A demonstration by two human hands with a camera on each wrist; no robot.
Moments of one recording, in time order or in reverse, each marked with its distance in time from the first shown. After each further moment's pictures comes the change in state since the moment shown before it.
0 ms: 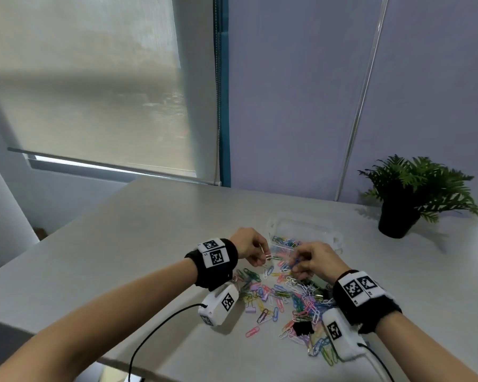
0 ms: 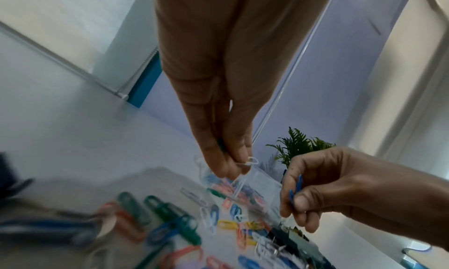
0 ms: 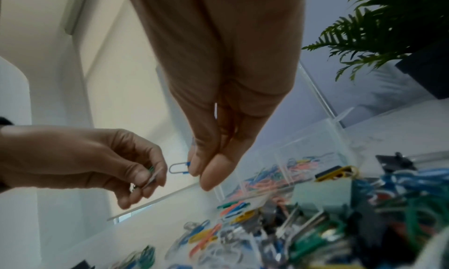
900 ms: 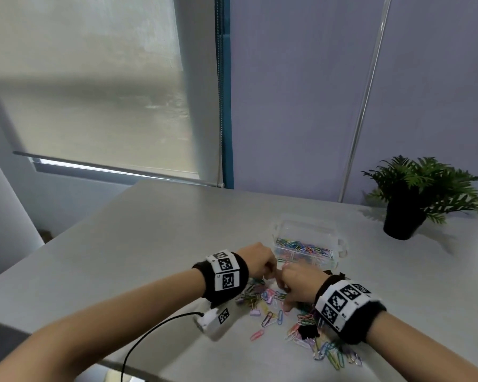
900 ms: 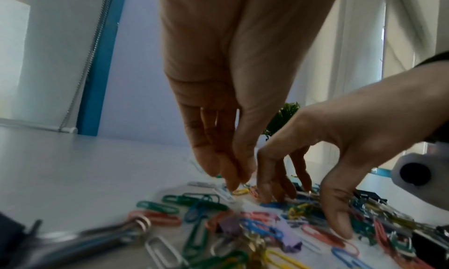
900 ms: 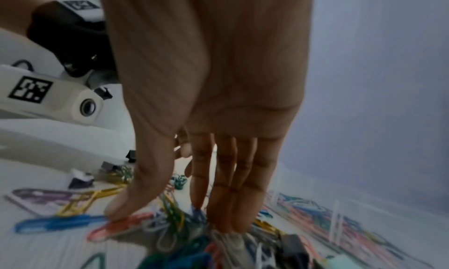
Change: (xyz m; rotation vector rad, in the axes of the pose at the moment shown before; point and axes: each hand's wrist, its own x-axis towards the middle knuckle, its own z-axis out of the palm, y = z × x) left_hand -0.010 0.010 0.022 0.702 -0.069 0.177; right_hand -0.007 -0.030 0.040 -1.123 -0.341 -0.132
